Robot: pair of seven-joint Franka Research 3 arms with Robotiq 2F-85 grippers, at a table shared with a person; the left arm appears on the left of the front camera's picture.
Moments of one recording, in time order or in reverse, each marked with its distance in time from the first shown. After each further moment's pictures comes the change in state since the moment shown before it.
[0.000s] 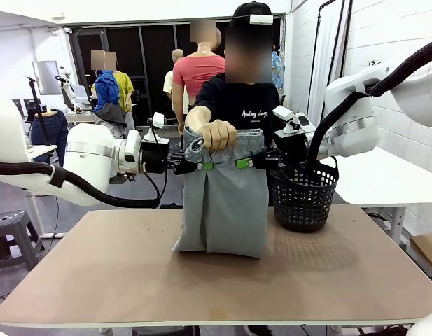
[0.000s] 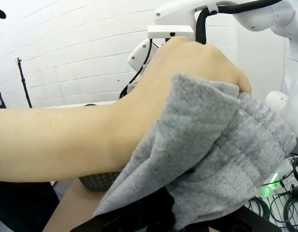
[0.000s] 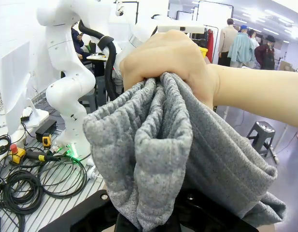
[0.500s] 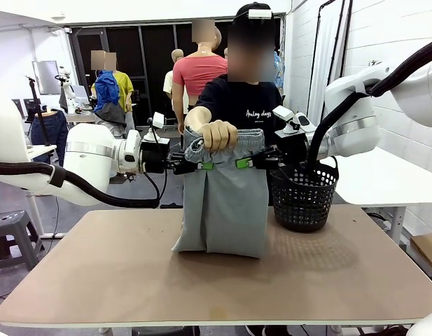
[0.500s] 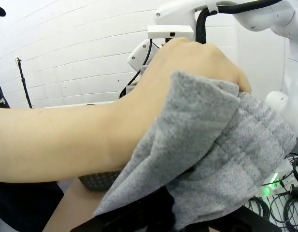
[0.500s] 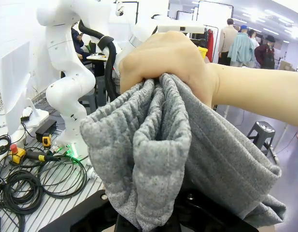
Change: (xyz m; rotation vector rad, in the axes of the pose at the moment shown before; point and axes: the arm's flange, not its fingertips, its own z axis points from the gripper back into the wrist) left arm 0.000 0.000 0.000 0.000 0.000 0.000; right arm 0.000 0.000 0.000 0.000 0.000 0.000
